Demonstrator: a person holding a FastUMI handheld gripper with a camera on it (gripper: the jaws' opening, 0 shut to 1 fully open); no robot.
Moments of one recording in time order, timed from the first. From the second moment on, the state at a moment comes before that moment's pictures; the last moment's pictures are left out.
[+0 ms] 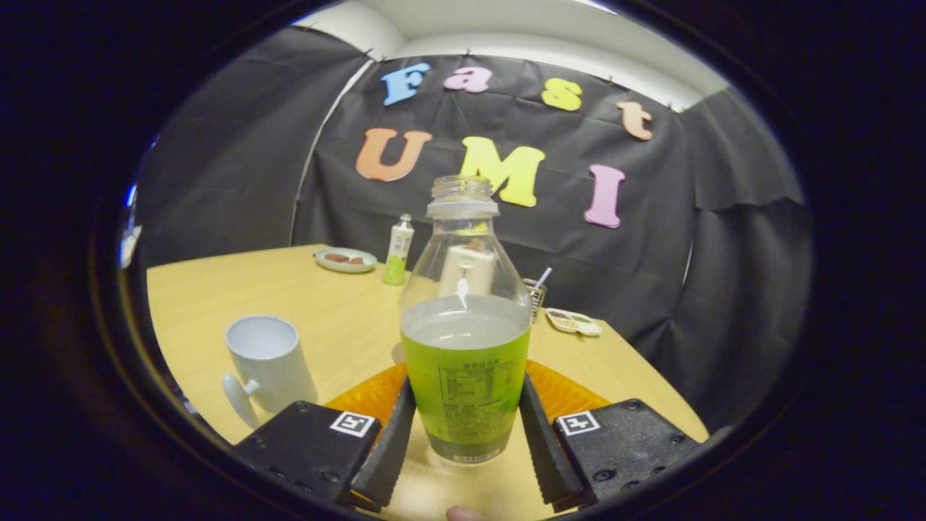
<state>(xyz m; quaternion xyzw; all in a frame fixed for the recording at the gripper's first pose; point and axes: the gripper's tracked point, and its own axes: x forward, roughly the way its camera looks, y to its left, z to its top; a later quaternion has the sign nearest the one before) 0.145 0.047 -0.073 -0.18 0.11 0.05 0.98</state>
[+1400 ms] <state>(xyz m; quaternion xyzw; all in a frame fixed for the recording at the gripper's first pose) 0.154 0.078 -0.039 -0.66 -0.01 -0.04 0.75</state>
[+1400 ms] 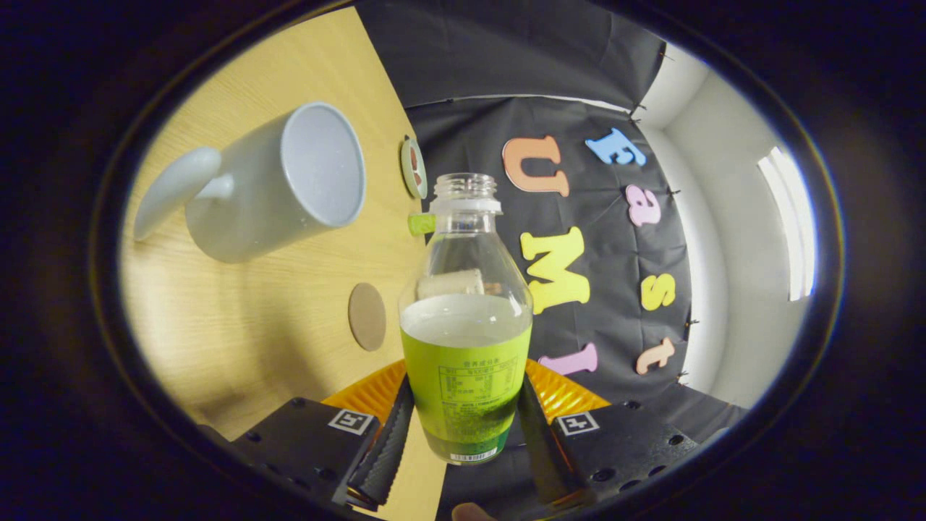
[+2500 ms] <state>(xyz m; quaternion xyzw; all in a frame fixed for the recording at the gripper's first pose) 0.152 0.088 -0.026 -0.75 -0.04 -0.05 0.66</state>
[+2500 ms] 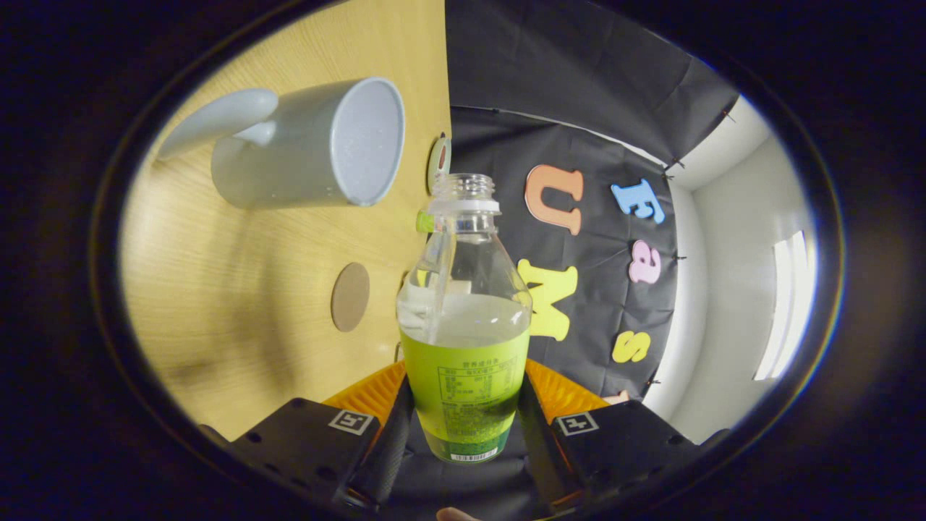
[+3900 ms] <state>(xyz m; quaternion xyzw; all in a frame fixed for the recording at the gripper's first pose) 0.154 0.094 -0.001 -0.79 -0.06 -0.05 0.61</state>
